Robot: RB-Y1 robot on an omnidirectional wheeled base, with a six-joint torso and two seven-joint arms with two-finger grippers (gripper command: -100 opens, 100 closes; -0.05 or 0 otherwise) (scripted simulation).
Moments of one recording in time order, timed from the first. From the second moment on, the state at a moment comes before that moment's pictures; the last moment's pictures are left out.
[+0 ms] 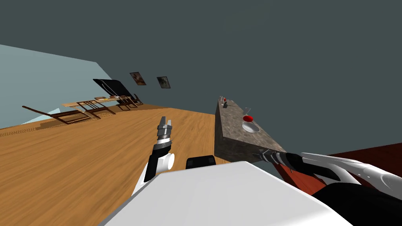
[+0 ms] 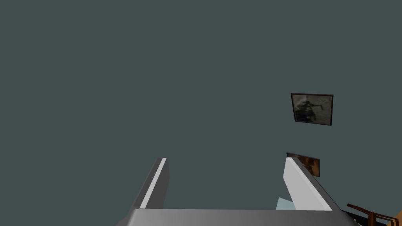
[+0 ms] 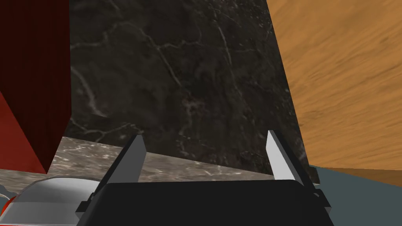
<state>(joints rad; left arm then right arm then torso) 0.49 0.02 -0.07 -2.20 0.04 -0.41 -0.16 0.82 -1.66 0.35 -1.58 -0.03 -0.30 0.33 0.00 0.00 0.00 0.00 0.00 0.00</state>
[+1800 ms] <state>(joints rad) 0.49 0.02 -0.07 -2.20 0.04 -0.41 -0.16 0.84 -1.95 0.44 -1.39 -0.02 -0.42 0.34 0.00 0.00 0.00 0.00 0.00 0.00</state>
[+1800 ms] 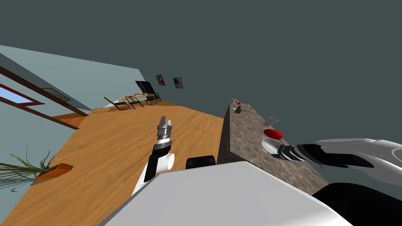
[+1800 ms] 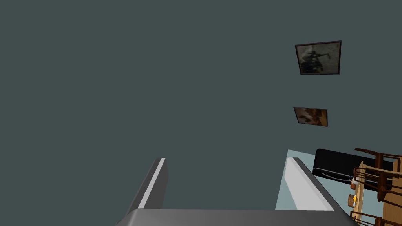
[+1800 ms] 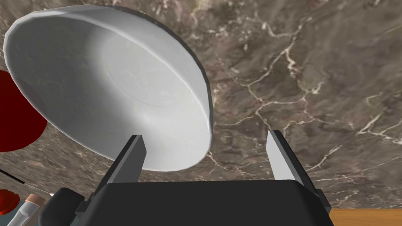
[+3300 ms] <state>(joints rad) 0.49 0.02 -0.07 -2.20 0.04 -0.41 -0.16 0.83 -1.86 0.45 -1.37 0.02 -0.40 0.36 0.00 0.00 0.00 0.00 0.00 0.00</state>
